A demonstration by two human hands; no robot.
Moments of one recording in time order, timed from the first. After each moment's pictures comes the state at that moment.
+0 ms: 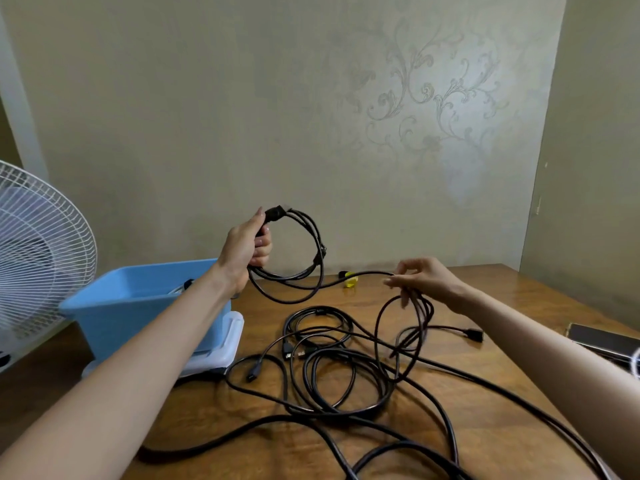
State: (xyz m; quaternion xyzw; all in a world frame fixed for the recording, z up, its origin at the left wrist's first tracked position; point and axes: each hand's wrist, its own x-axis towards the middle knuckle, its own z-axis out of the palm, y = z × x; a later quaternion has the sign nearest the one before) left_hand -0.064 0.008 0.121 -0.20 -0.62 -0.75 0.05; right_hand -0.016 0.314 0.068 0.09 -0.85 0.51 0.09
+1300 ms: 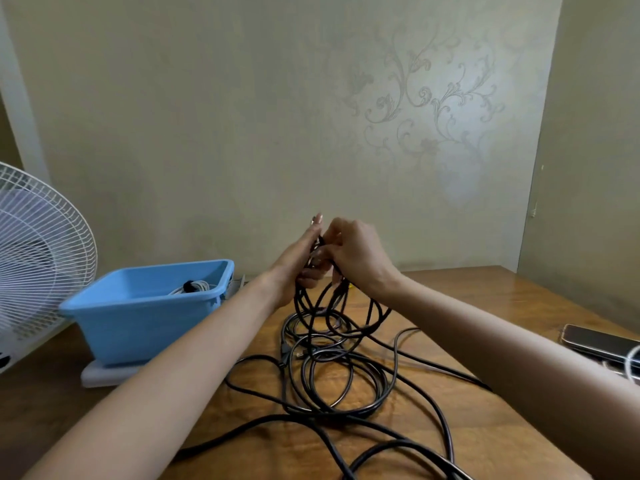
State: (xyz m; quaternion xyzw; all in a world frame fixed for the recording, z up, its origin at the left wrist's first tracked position) left_hand -0.035 0.071 0.115 -0.22 -0.67 -0.70 -0.13; right_hand 0.018 0.185 0.127 0.13 -0.86 0.40 0.30
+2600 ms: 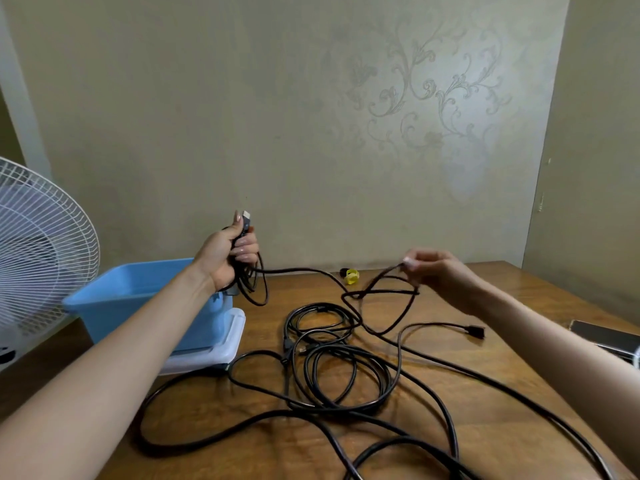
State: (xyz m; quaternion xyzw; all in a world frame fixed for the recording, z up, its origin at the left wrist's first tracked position) left_hand -0.082 -0.020 0.117 -0.19 -0.49 -0.84 -0.12; right_hand 0.008 0.312 0.076 0.14 -0.73 0.66 0.09
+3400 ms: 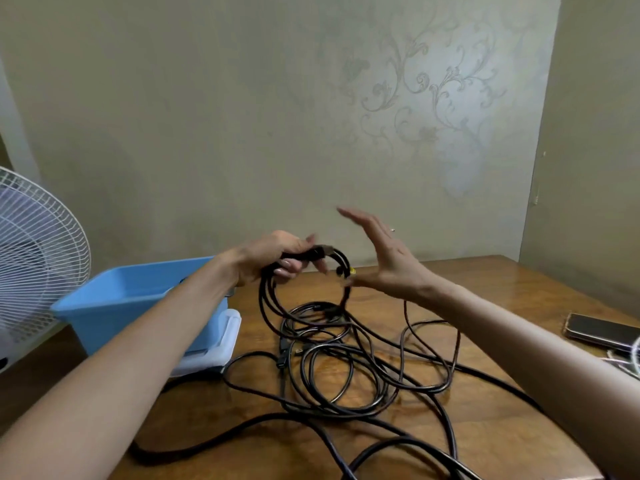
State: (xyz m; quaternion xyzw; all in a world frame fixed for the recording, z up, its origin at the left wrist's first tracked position) left_hand -0.038 0.033 0.138 -0.32 -0.77 -0.51 -0.22; right_hand 0.001 0.253 0.095 0.30 -0.86 0.29 0.29
